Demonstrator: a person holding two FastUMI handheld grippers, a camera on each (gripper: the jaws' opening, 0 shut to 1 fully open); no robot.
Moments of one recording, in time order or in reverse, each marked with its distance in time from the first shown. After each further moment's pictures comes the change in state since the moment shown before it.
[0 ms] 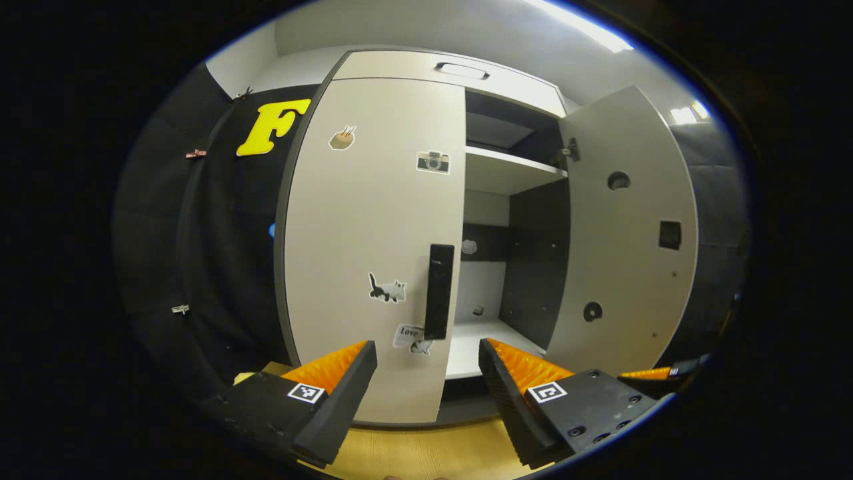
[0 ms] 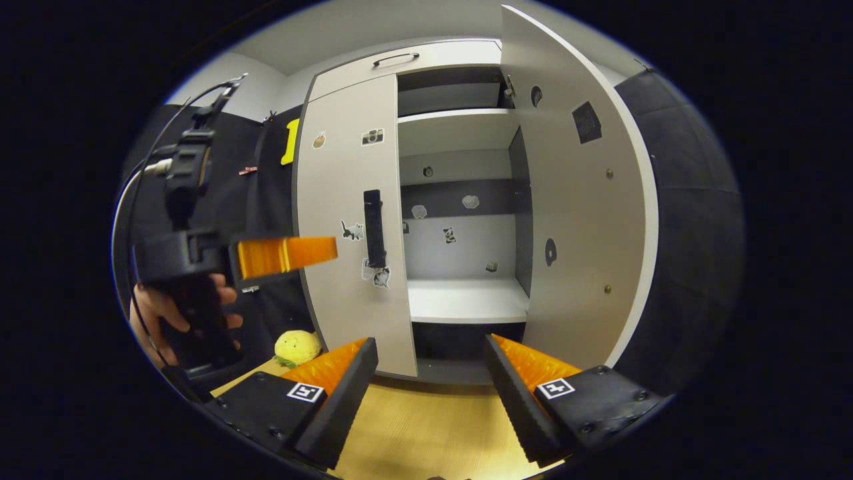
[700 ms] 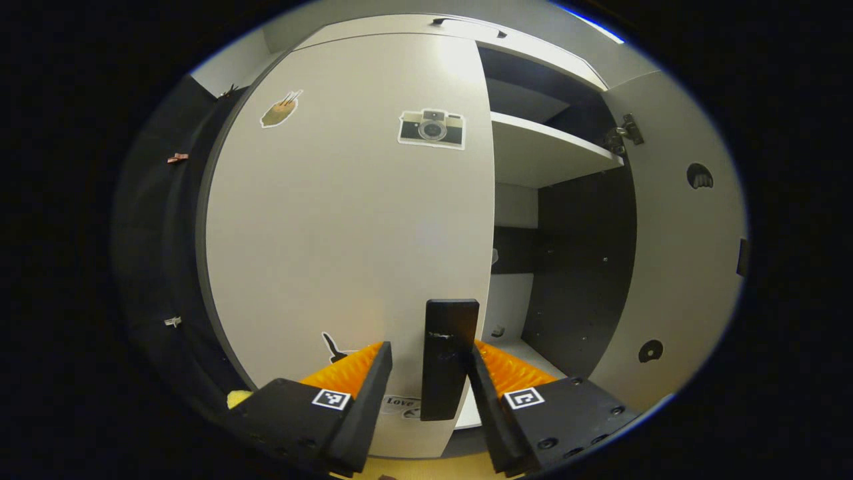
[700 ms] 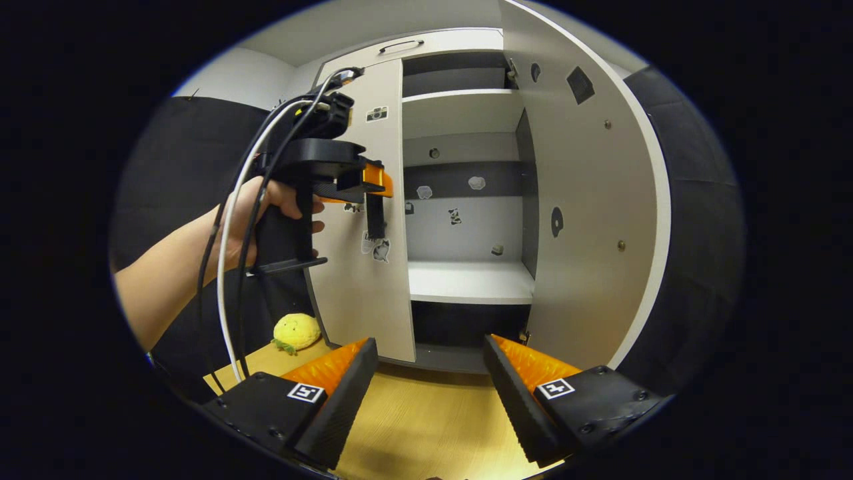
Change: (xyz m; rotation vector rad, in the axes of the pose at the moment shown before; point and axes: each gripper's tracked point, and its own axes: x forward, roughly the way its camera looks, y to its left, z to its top) left arm 0.125 -0.005 0.019 0.018 0.044 0.057; right arm 0.008 -0.008 -0.038 -0.028 0.048 0.060
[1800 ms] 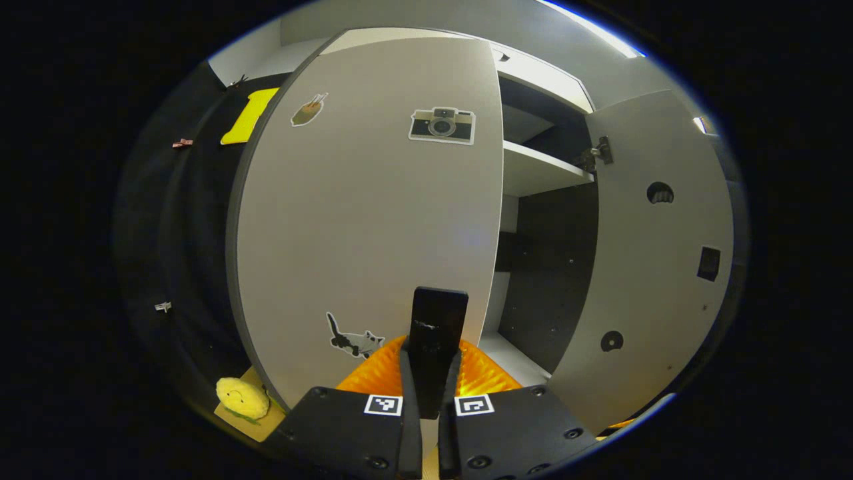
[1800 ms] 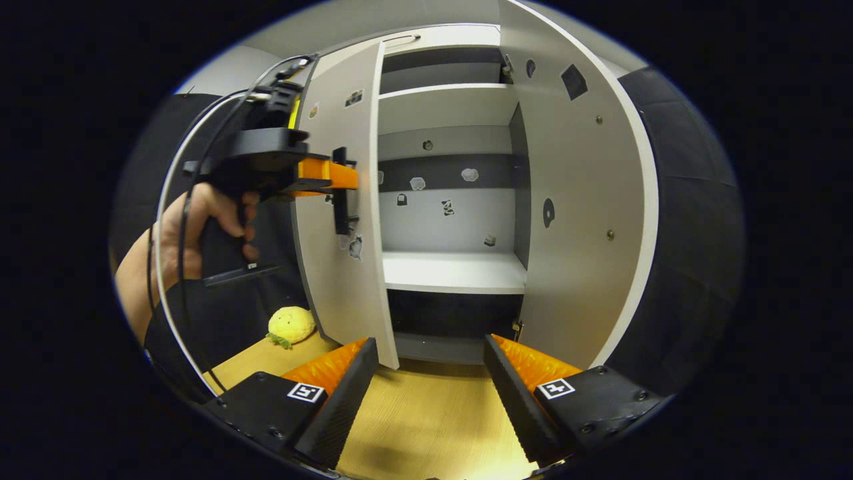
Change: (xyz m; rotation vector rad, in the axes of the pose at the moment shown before) left arm -0.076 0.005 -0.006 -0.062 -0.012 -0.099; right arm -0.009 -0.009 -0.006 0.029 0.034 -0.075
